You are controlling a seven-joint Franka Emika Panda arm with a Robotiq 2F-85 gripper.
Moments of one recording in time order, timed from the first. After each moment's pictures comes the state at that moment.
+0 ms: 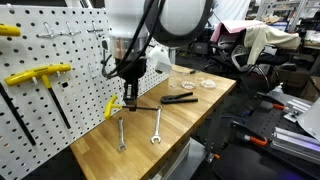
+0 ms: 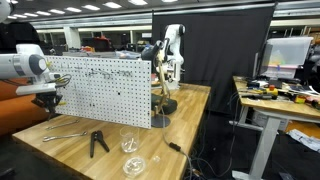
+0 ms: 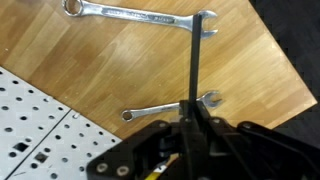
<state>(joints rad) 0.45 0.41 0.26 -2.21 -0.31 2.71 0.02</state>
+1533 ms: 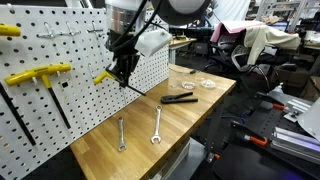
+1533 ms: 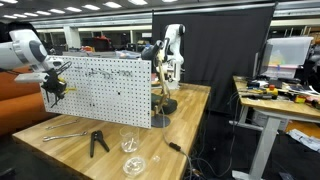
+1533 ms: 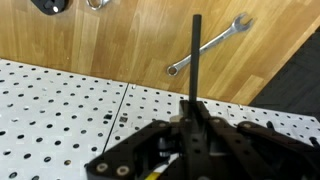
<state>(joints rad) 0.54 0.29 0.13 -2.21 -0.44 2.76 0.56</state>
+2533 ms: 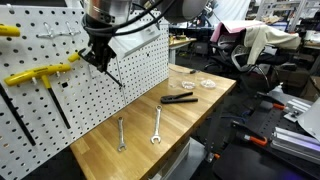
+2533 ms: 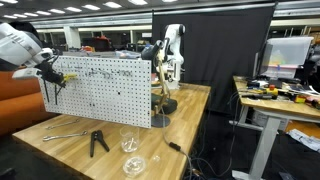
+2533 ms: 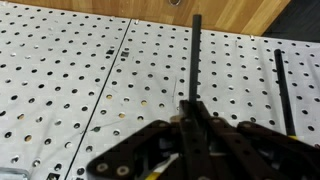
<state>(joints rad) 0.73 0.29 -0.03 -2.12 -0.99 2.79 1.18</state>
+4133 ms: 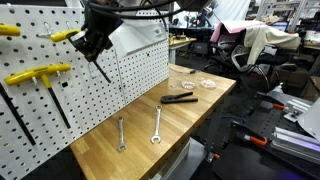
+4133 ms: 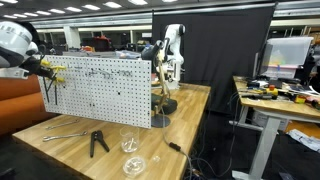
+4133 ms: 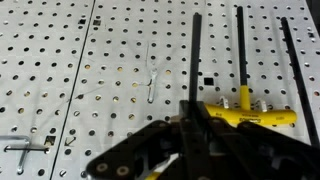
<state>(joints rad) 0.79 0.19 -0.07 -2.18 -1.54 2.86 1.79</state>
